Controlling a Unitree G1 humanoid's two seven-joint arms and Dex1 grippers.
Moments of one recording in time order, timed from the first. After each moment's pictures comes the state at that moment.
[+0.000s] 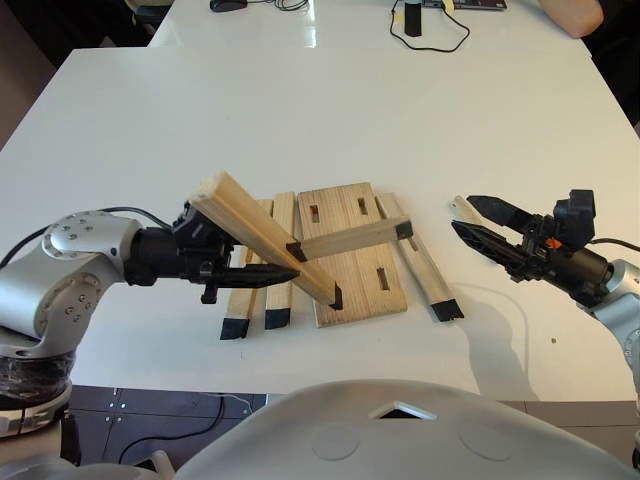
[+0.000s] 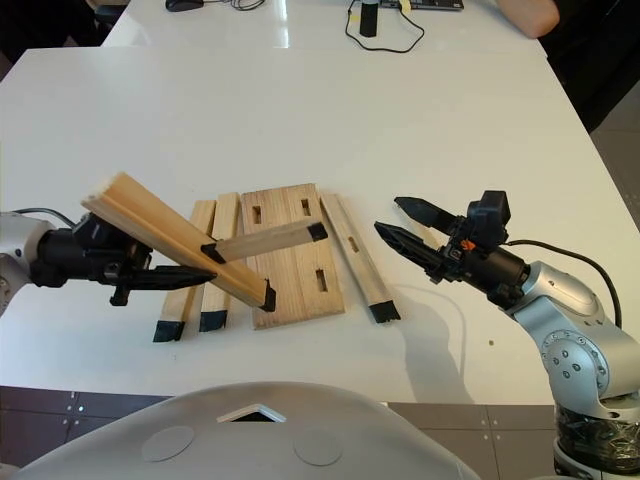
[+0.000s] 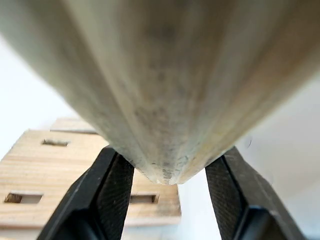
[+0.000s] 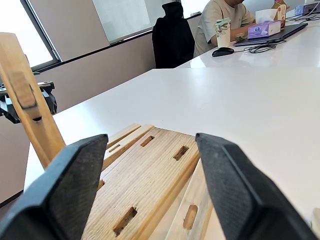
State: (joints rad) left arm 0.05 0.91 0.14 -0.51 -0.82 0.64 -1.27; right arm 0.30 -0.65 -0.31 -0.55 0.92 0.56 0.82
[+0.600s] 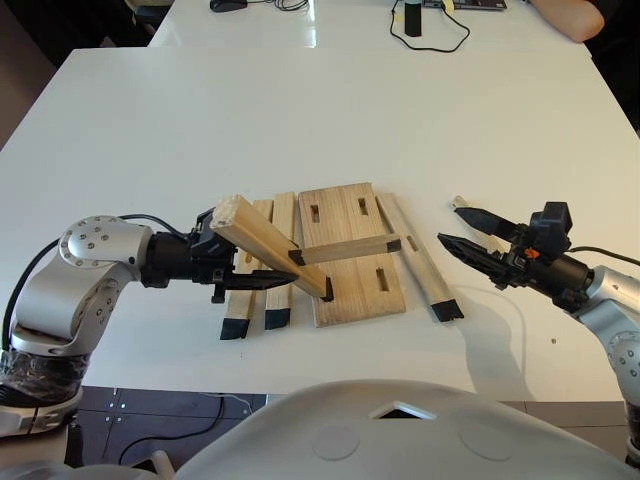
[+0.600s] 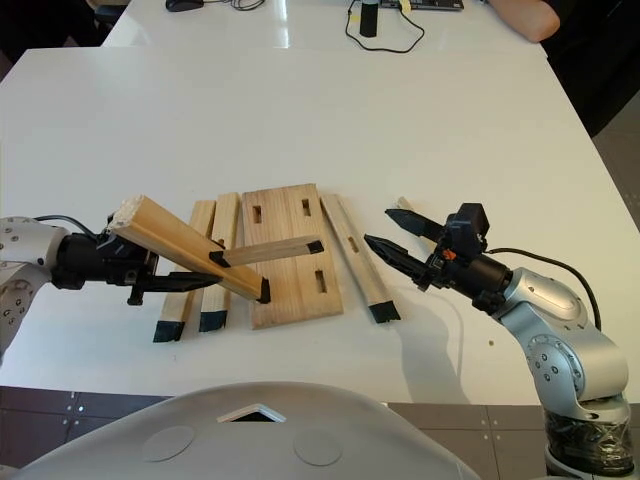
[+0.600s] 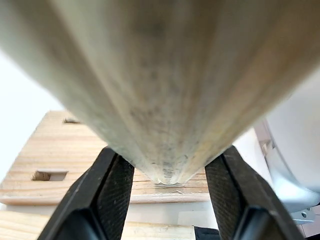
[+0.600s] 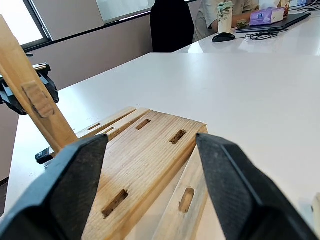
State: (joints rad) left arm 0.04 0.90 0.04 -0.43 -0.63 0.41 -1.29; right arm 0.33 -0.63 -0.23 -0.54 0.78 0.51 0.82
